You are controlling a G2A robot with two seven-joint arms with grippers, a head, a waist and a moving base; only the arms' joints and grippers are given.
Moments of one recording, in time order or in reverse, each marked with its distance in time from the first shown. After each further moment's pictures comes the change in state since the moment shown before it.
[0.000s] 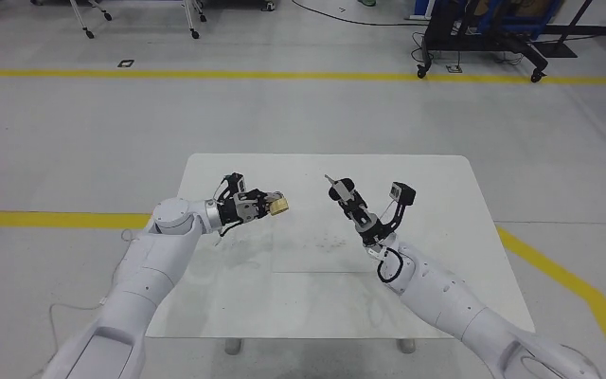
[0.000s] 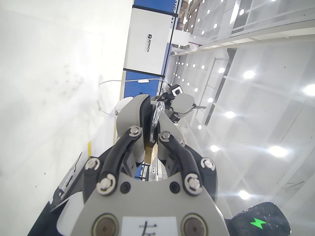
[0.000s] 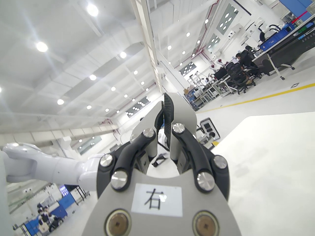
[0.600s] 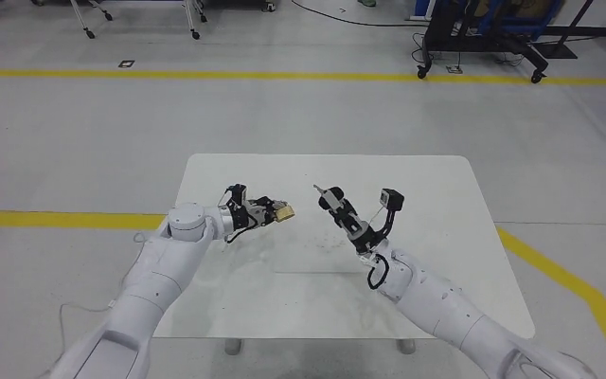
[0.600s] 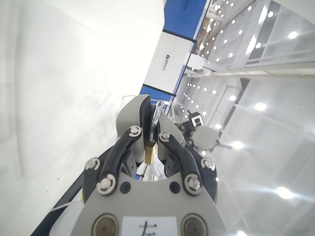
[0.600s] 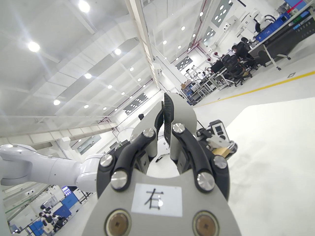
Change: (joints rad) left arm 0.026 -0.024 0.062 -0.061 0.079 0.169 0.235; right arm -0.051 -0.001 0.019 -0.057 0.068 0.082 0.128
